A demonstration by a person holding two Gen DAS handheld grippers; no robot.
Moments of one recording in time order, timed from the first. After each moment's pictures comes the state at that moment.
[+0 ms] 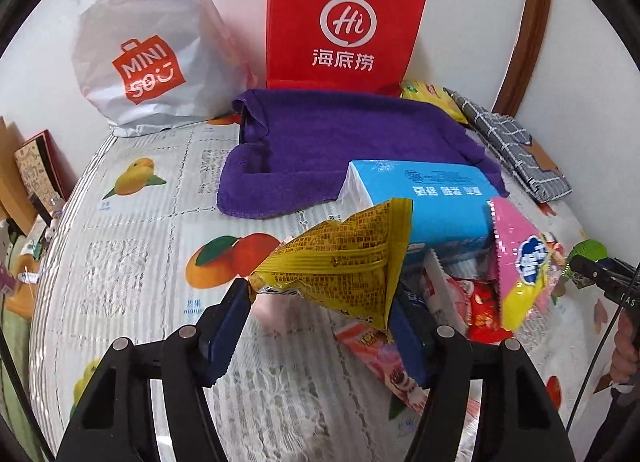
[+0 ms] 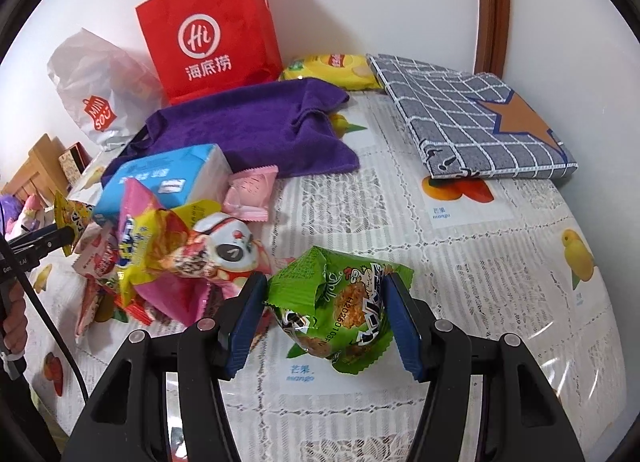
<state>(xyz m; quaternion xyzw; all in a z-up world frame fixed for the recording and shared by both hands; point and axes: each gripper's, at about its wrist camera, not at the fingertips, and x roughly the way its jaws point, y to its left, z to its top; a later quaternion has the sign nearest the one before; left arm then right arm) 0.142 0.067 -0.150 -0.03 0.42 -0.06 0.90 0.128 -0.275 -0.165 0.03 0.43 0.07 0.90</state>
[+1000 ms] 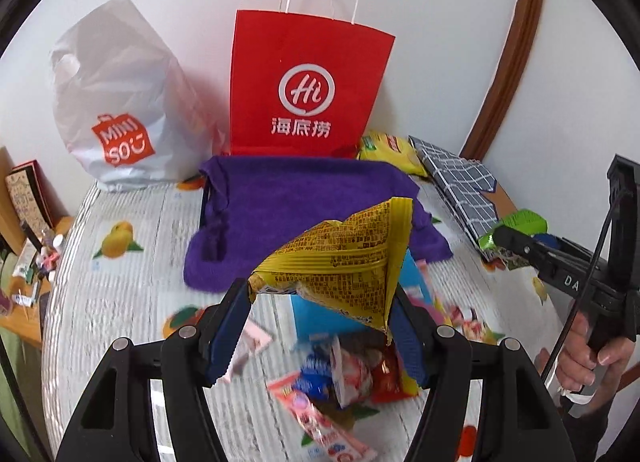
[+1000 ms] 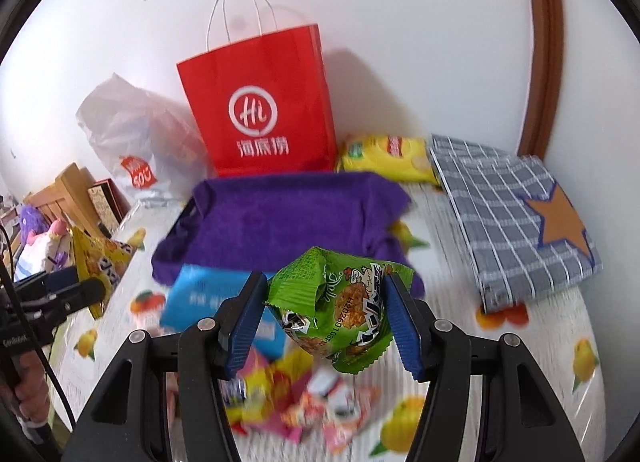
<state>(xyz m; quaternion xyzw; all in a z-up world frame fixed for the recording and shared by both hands) 0.169 0.033 -0.059 -0.05 0.39 -0.09 0.91 0.196 -0.212 -0.069 0.03 0.37 0.12 0.92</state>
